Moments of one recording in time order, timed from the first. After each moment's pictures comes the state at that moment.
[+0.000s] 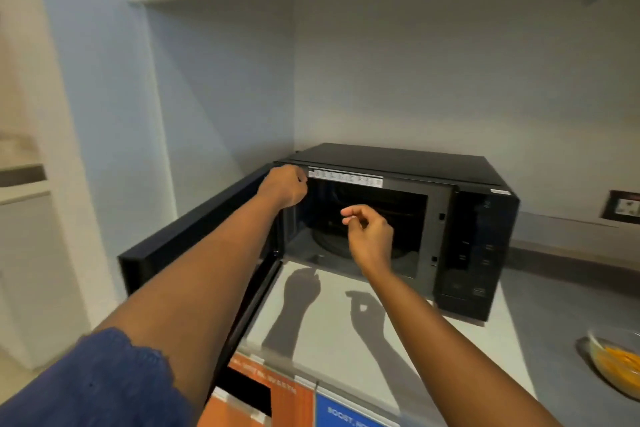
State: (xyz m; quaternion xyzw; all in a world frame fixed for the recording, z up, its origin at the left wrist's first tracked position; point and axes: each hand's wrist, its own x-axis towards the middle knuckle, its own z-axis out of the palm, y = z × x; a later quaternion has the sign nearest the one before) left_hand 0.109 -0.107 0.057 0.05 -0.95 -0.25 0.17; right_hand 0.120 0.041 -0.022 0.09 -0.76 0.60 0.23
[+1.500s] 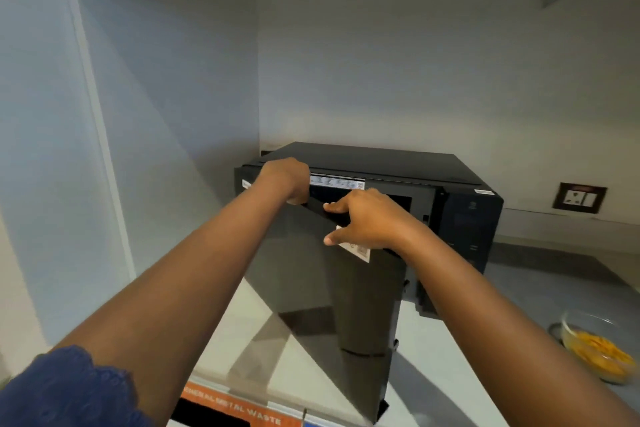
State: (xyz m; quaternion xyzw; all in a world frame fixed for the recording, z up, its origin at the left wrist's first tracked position) left_hand 0.078 -0.088 0.085 0.00 -0.99 0.10 0.09; right_hand 0.139 0.048 0.064 0.22 -0.97 0.11 0.06
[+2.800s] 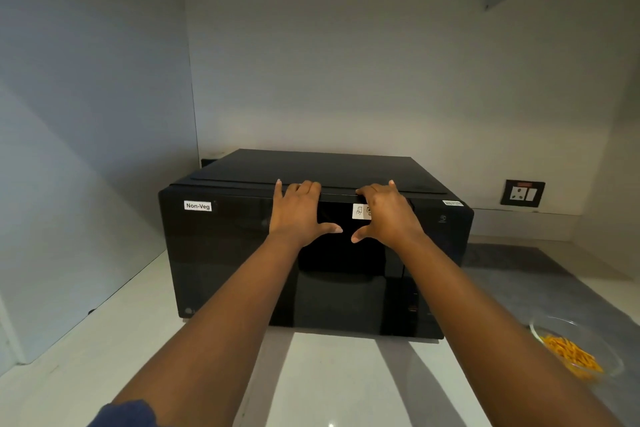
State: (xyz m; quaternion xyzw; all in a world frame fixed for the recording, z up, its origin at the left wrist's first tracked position) left_hand -0.030 -0.015 0.017 -0.16 -0.96 -0.06 0.24; right_hand 0.007 0.143 0.033 0.08 -0.97 0.06 0.21
